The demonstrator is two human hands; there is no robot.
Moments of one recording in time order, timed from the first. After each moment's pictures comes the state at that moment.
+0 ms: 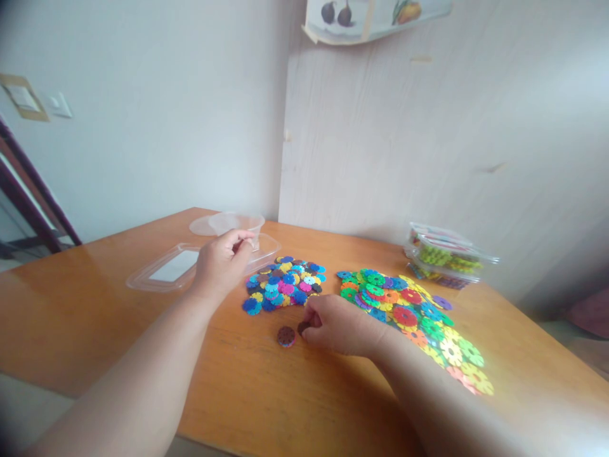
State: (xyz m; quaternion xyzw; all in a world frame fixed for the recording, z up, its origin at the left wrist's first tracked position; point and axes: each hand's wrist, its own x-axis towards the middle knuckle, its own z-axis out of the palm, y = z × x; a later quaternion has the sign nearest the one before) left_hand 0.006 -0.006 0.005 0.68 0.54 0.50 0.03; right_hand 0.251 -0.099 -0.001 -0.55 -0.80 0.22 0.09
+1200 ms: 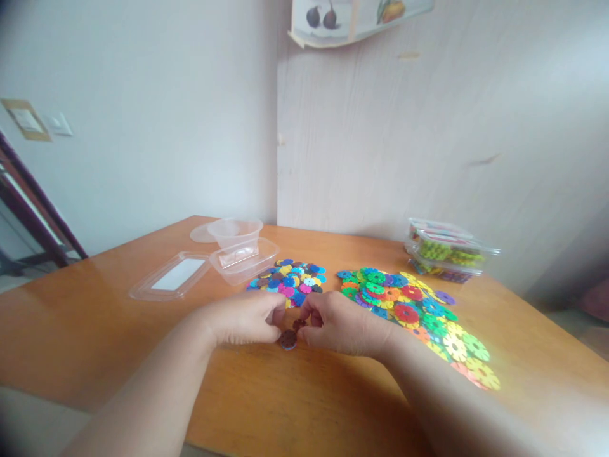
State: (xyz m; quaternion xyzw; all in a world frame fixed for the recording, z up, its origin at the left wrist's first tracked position) left_hand 0.034 -0.060 0.013 0.86 0.44 0.01 0.26; right_hand 0.247 -0.107 0.016 -0.53 -0.79 0.28 0.14
